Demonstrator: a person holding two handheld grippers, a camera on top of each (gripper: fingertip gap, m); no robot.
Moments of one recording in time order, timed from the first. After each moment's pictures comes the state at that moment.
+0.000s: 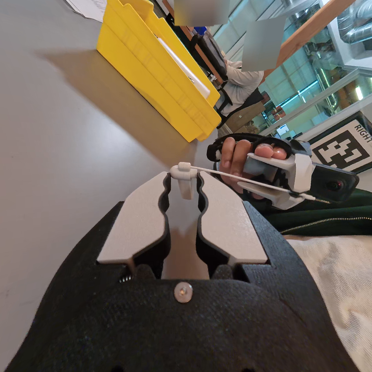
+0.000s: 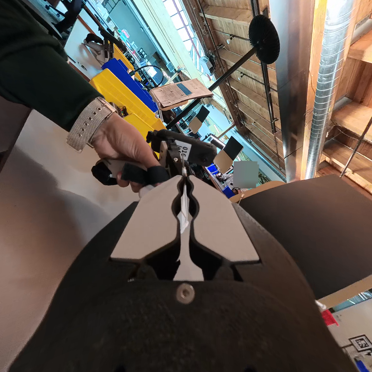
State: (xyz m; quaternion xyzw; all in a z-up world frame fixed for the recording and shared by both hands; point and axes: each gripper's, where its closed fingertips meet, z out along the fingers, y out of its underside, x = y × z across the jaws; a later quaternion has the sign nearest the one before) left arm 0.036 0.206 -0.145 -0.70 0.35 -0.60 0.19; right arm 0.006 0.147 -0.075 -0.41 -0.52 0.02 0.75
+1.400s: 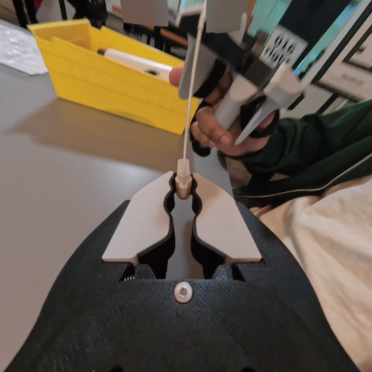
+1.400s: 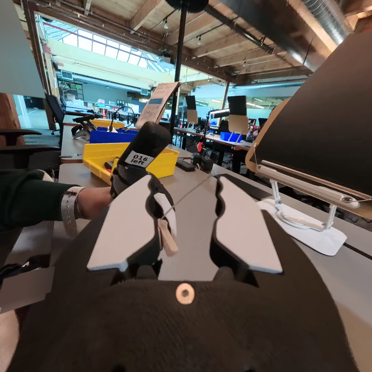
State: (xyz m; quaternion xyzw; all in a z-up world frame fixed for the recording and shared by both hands) left arm 0.054 0.173 -0.144 -0.59 0.52 -0.54 0.30; right arm 0.055 0.188 -0.050 -0.57 -0.30 0.26 0.72
